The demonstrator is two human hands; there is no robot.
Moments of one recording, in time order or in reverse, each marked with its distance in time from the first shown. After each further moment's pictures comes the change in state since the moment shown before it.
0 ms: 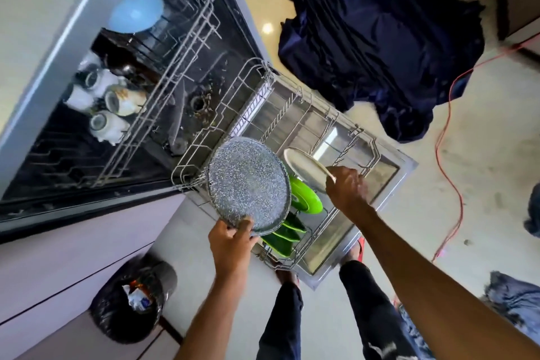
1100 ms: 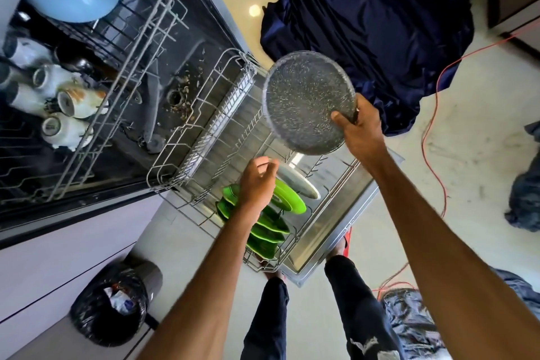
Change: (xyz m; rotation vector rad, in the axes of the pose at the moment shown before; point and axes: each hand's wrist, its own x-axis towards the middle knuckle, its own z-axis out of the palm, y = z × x) left_hand 0.073 0.024 0.125 0.385 -0.383 0.148; right_hand 0.066 -0.004 -0.105 0.769 0.261 -0.207
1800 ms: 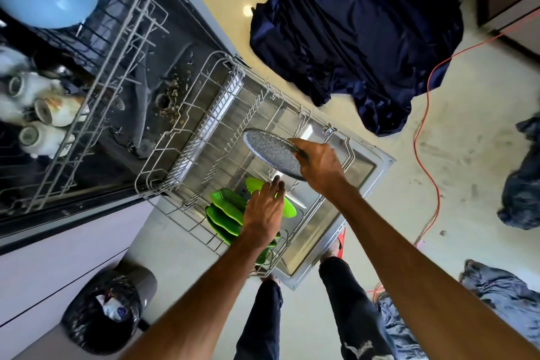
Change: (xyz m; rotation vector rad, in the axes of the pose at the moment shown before) left_hand 0.004 -0.060 0.040 1.380 -0.287 0.492; right_hand -0.030 0.053 0.045 -0.515 -0.235 -0.229
